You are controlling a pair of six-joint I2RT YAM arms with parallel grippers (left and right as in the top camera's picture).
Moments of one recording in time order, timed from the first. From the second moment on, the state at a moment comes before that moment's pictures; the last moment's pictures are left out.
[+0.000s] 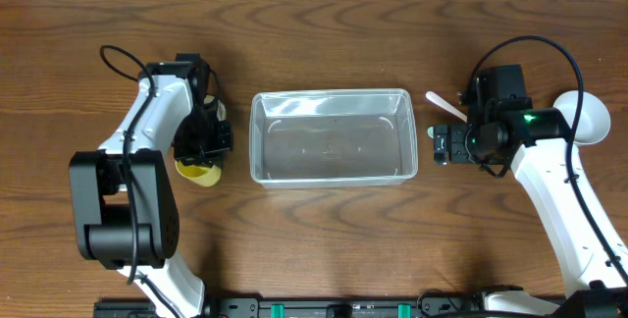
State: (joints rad) left arm 0.00 1.89 1.30 -1.20 0.11 -0.16; right arm 0.10 1.41 1.08 -0.96 0.01 0.12
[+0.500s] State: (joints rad) left arm -0.10 1.58 1.37 -1.31 0.11 -0.18; right arm 0.10 1.41 1.08 -0.96 0.02 0.12
